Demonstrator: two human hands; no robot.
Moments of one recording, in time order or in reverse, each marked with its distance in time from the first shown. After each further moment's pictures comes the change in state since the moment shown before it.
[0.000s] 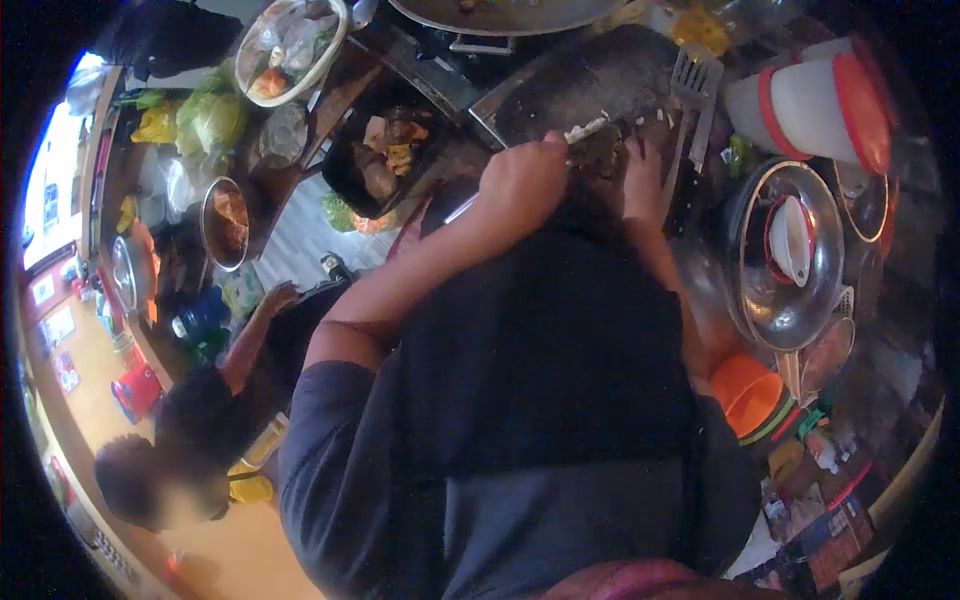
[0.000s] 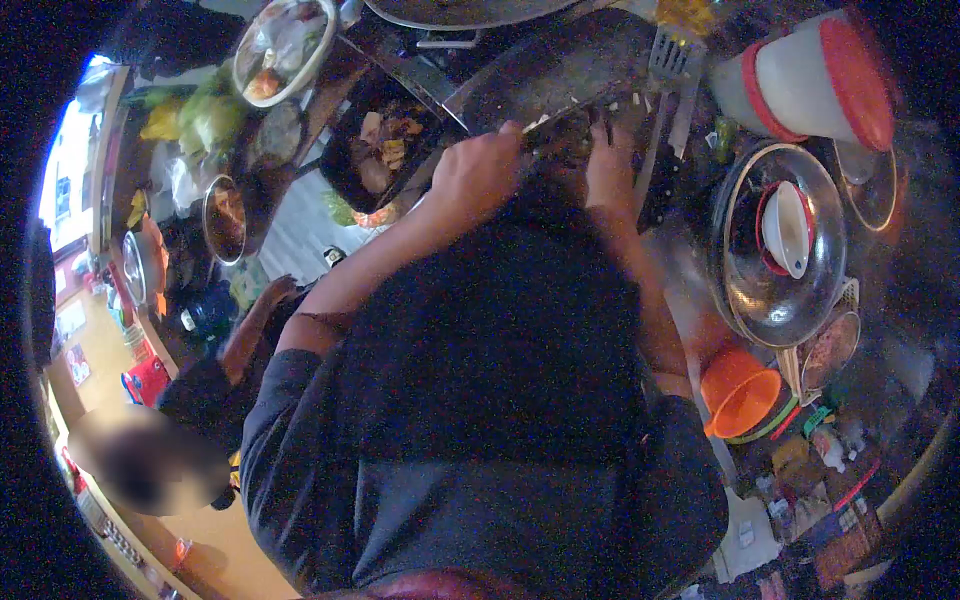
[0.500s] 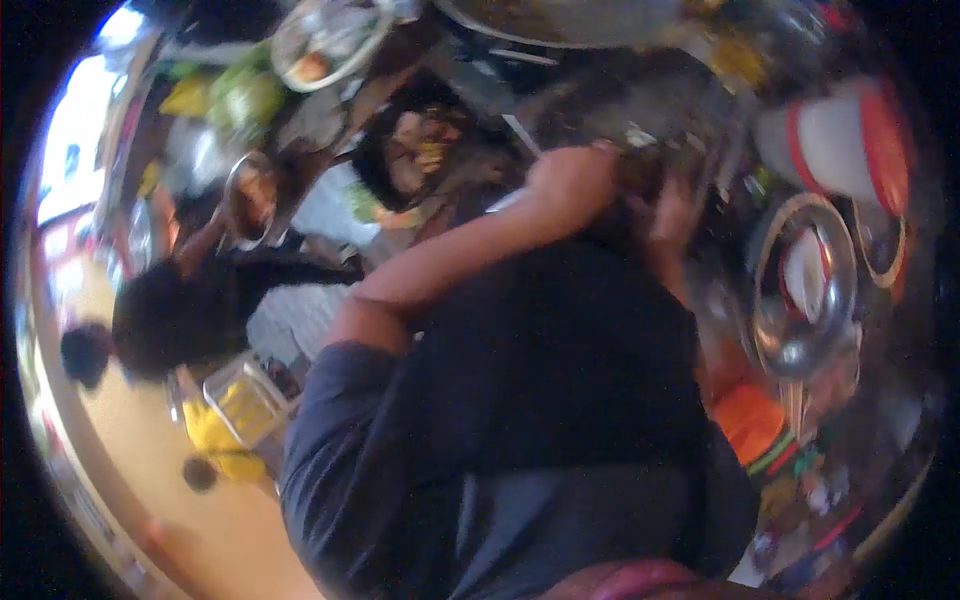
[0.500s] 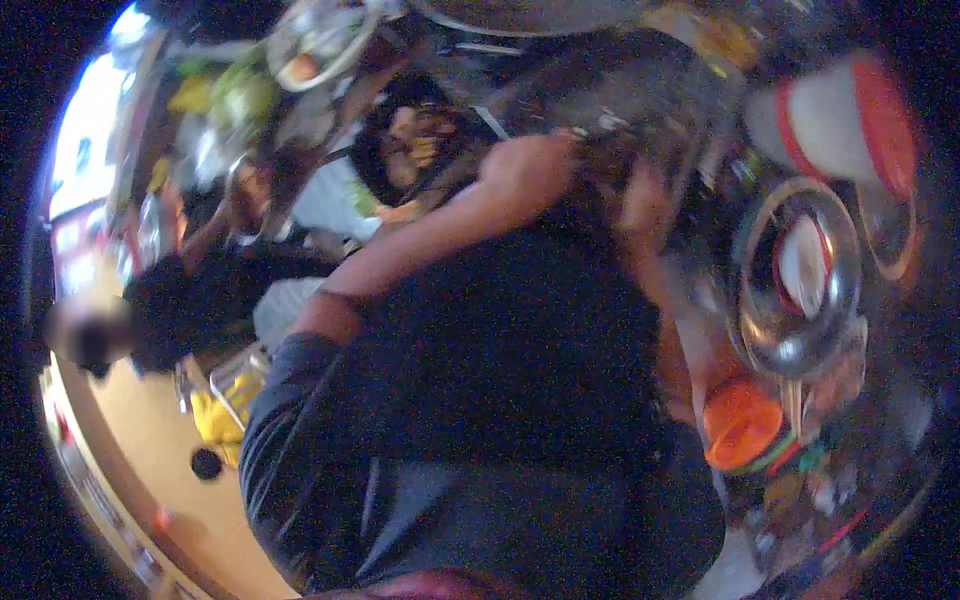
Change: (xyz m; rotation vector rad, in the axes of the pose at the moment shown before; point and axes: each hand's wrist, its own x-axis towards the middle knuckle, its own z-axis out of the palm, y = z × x) left_hand 0.016 0.008 0.006 0.016 -0.081 0.005; right_hand -0.016 -0.026 -0.031 0.063 0.102 -0.002
